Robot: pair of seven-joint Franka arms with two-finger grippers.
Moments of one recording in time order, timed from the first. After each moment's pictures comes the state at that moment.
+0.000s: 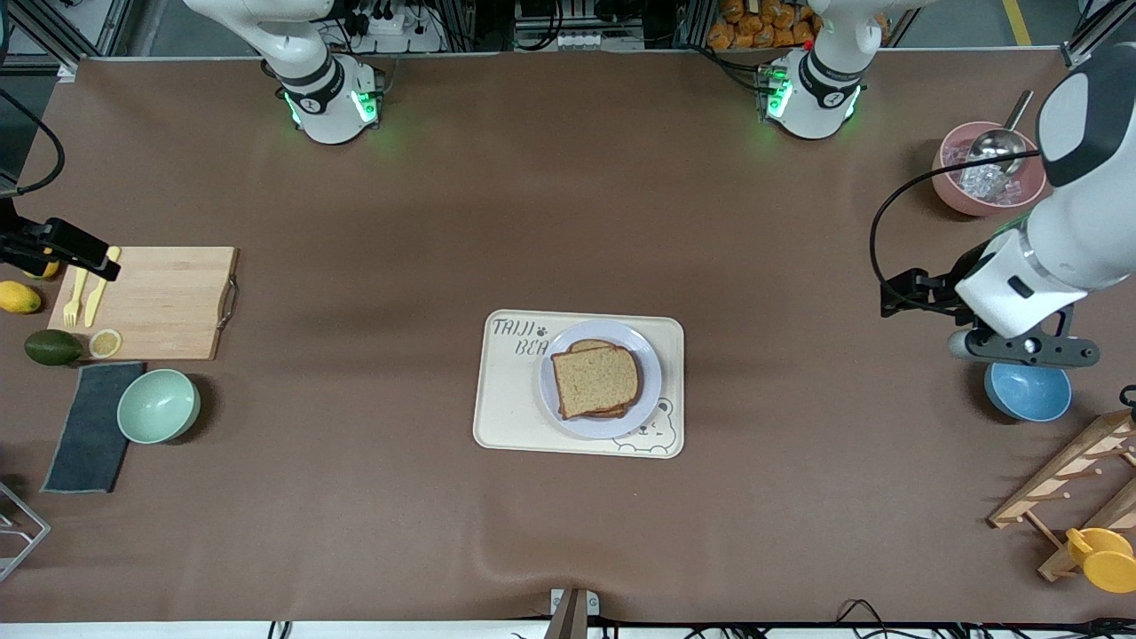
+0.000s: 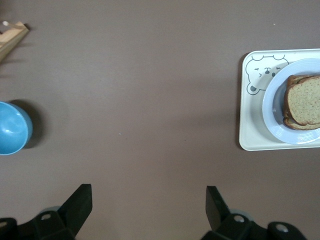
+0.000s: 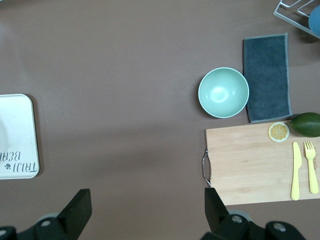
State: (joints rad) left arm 0.13 0.25 -0.32 -1.42 0.04 1.61 -0.08; right arm -0.06 0.04 -0.05 -1.58 0.05 1.65 0.00
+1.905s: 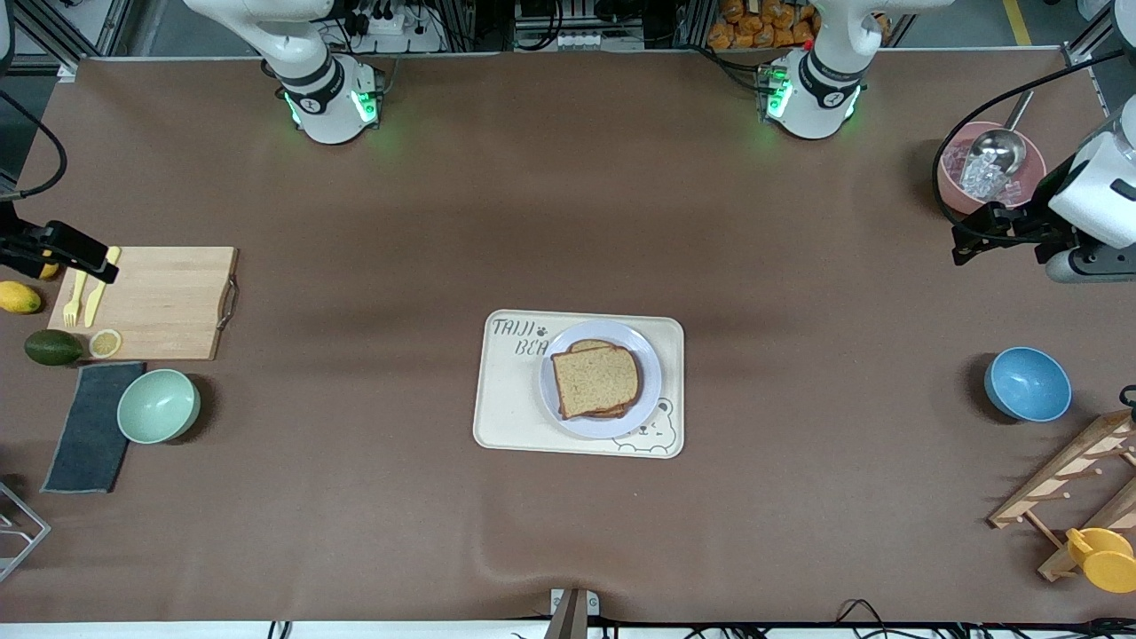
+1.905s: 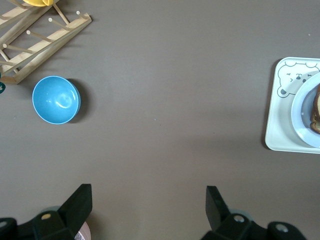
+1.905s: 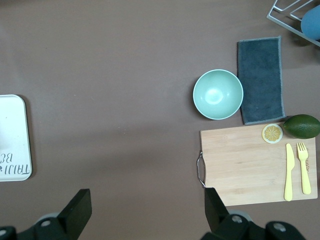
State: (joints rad) left arm -0.08 0.03 0.00 -1.57 0.04 1.62 -0.08; right arm -0.06 0.04 -0.05 -1.58 0.03 1.66 0.00
